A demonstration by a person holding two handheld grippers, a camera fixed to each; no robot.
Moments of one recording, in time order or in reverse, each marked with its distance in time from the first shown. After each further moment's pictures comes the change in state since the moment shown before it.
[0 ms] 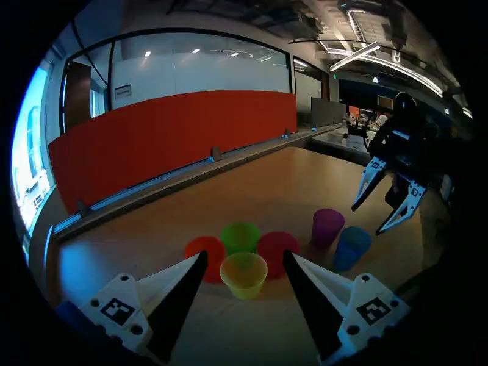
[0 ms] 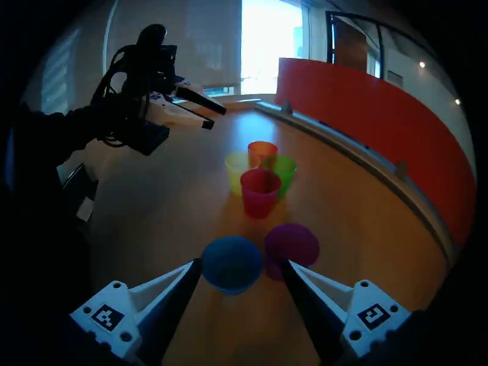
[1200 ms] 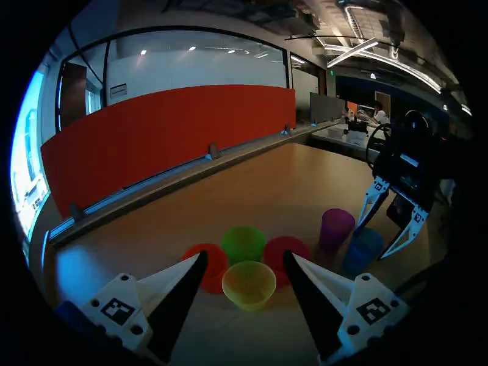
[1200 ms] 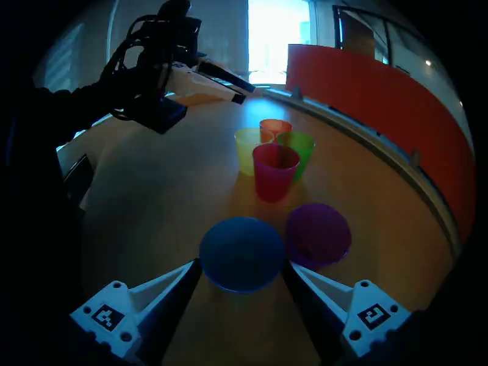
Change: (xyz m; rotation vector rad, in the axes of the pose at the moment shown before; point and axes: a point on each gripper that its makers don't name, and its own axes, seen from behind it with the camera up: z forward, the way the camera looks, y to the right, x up) left arm 0.001 -0.006 0.038 -0.016 -0.014 0.016; right arm -0.032 -0.011 0.044 0.038 -0.038 -0.016
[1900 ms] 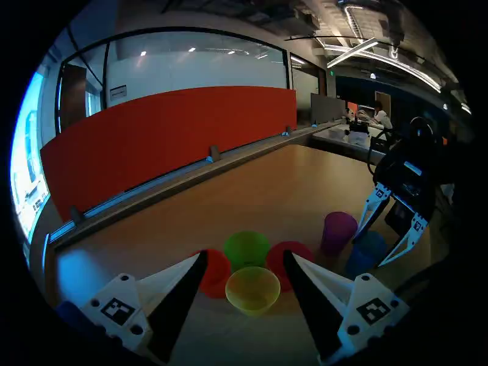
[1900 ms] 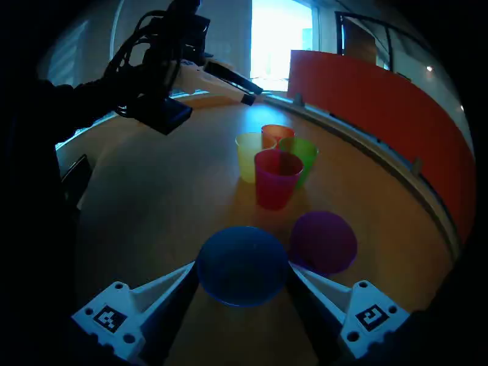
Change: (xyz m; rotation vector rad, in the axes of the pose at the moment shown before) left arm 0.007 -0.005 0.005 0.004 0.005 0.006; right arm 0.006 0.001 0.014 -0.013 0.040 -0.021
